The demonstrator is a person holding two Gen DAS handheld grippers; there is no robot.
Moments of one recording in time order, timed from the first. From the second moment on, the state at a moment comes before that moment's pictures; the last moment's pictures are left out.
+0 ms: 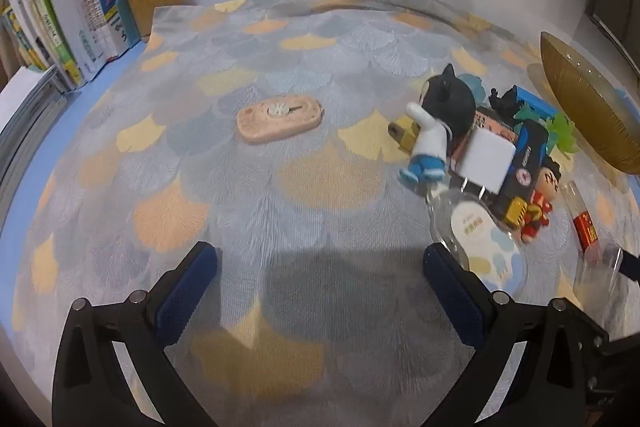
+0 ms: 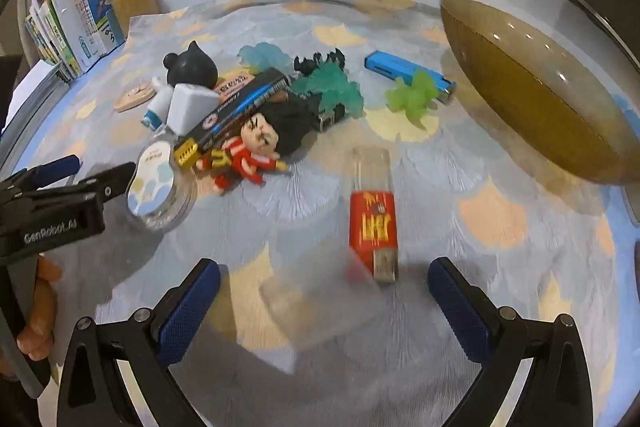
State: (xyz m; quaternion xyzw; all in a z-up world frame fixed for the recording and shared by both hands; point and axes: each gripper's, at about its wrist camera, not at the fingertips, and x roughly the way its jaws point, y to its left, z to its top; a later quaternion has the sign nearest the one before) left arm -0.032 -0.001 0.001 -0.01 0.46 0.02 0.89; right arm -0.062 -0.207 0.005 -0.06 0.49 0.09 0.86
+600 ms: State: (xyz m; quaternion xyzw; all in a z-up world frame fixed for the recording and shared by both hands) left arm -0.178 -0.033 0.098 0.01 0.33 0.02 0.94; right arm -0.200 -0.215 0.091 0.00 0.32 0.00 0.95
